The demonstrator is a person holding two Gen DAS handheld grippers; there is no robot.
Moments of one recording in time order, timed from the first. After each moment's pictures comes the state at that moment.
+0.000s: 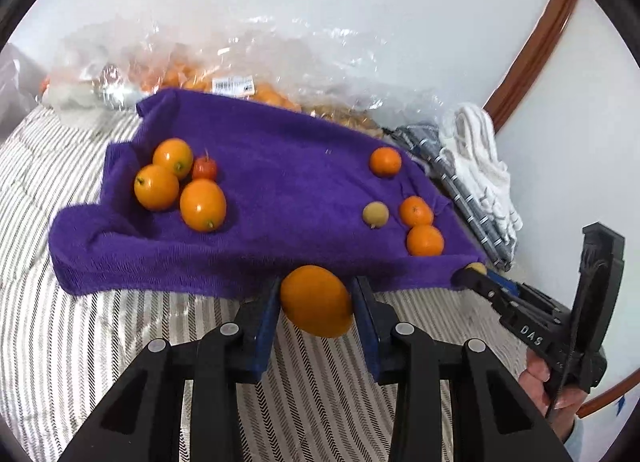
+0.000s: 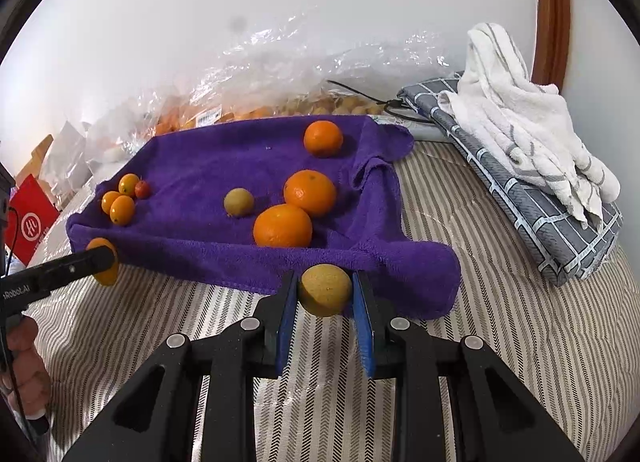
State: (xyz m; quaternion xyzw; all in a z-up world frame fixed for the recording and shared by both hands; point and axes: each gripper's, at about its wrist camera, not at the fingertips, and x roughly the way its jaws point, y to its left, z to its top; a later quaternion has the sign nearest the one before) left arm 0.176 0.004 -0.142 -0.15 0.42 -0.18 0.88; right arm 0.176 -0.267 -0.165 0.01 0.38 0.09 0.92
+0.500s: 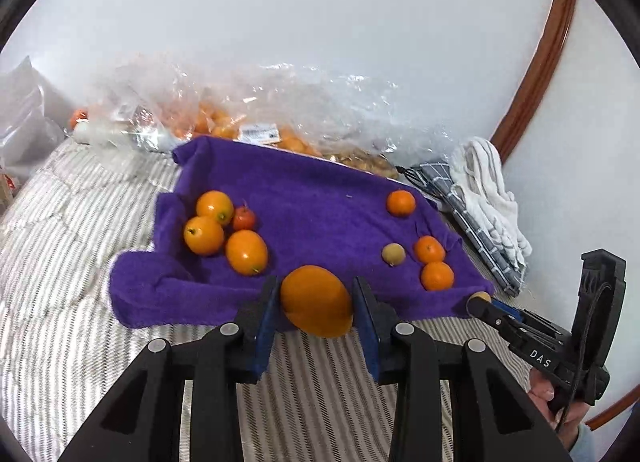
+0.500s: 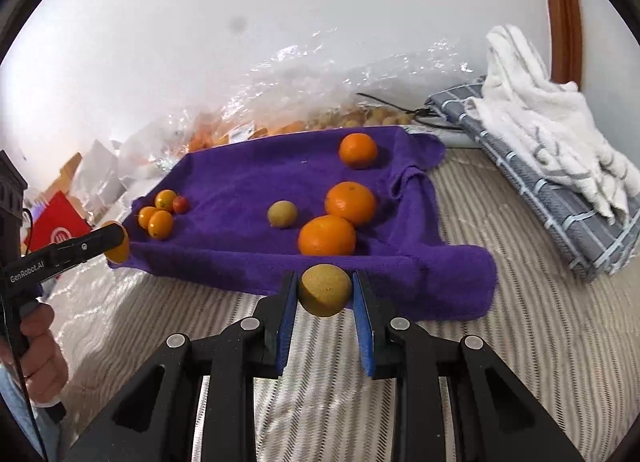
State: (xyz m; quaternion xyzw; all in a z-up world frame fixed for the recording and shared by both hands) left arm 0.171 0.028 -0.120 -0.14 0.37 -0.13 0.91; right arm 0.171 -0.260 -0.161 0.06 0.36 0.15 0.92
